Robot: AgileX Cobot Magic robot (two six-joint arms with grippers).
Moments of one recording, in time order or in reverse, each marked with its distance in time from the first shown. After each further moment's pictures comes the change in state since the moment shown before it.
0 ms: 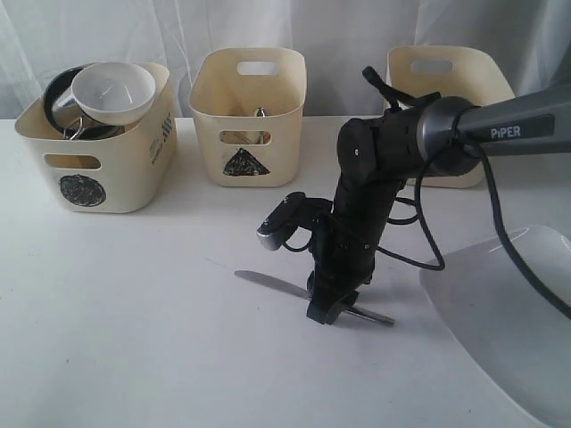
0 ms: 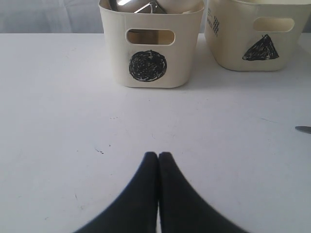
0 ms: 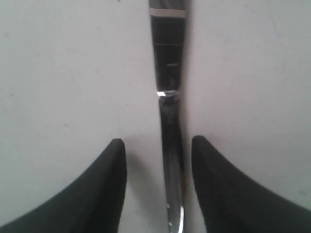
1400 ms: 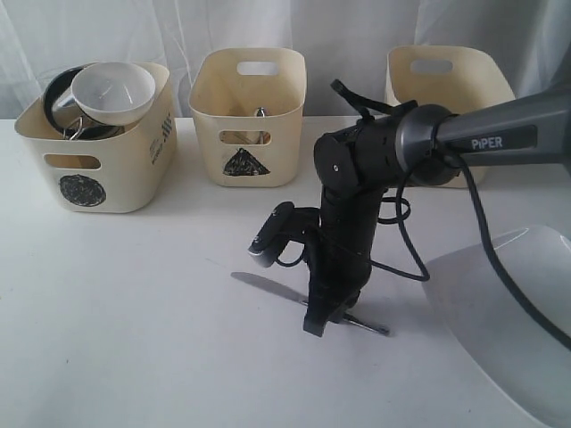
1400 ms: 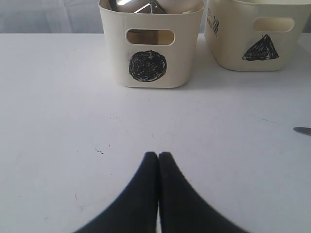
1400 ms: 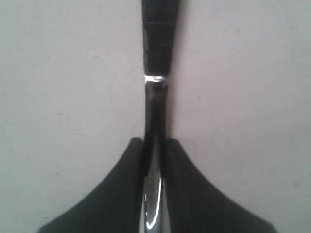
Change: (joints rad) left arm 0.000 0.000 0.000 0.000 0.000 0.000; right arm 0.077 -0.004 0.000 -0.096 0.013 0.098
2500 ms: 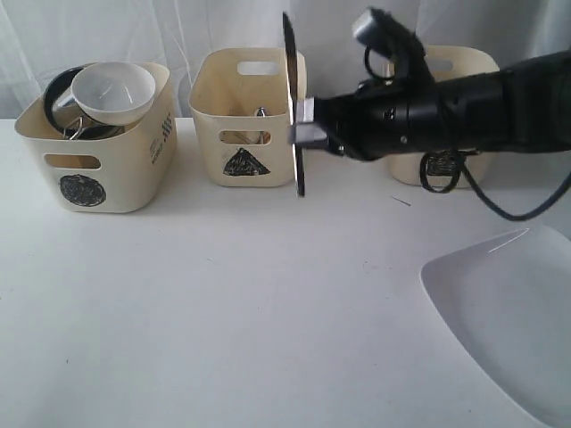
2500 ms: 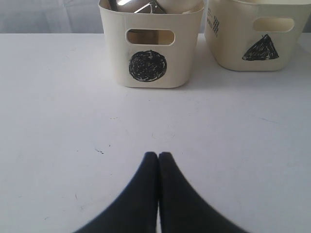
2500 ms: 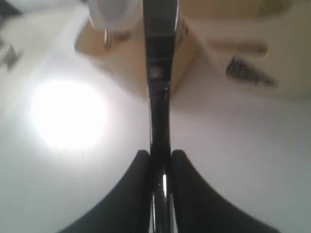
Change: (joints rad) left arm 0.000 0.000 0.000 0.000 0.000 0.000; right arm -0.289 -0.428 0.261 1.479 -0.319 -0.611
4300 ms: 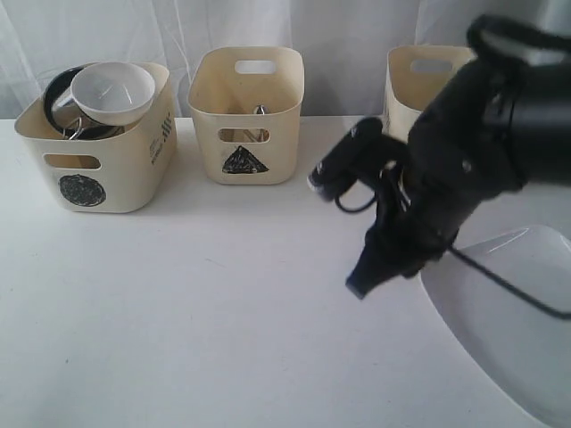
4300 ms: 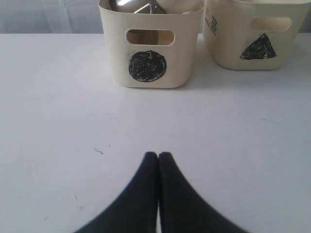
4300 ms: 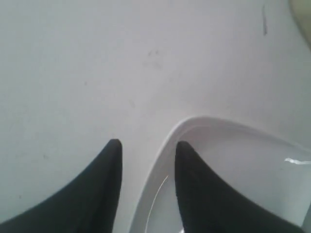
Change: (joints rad) left arm 0.000 0.000 0.000 0.000 0.000 0.000; right arm 0.331 -0.091 0.040 -1.911 0.194 1.300
